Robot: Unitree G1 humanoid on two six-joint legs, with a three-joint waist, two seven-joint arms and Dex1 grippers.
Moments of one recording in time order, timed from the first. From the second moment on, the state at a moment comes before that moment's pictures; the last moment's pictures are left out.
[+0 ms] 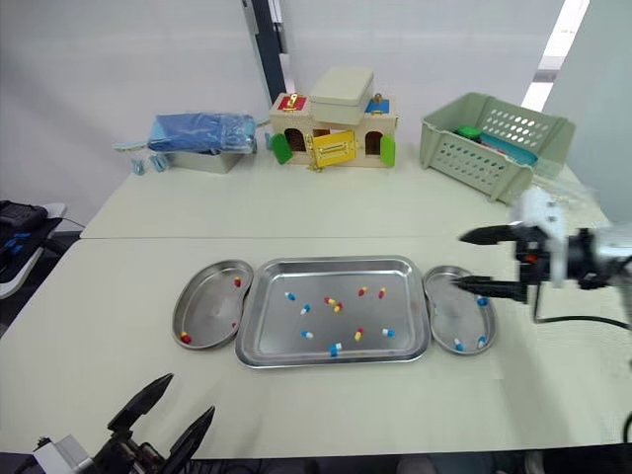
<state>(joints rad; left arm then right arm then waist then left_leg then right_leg) 0.66 0.27 0.32 -0.19 -0.65 -0.49 -1.06 -0.62 -0.88 0.01 -0.22 0.49 0.69 1.20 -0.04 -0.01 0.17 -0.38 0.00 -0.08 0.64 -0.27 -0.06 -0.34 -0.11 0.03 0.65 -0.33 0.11</state>
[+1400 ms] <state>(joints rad) 0.68 0.24 0.31 -0.23 -0.61 -0.49 -0.98 -0.92 0.06 0.54 0.46 -0.04 0.68 0.56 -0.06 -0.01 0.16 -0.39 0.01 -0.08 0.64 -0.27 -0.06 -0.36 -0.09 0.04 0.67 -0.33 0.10</state>
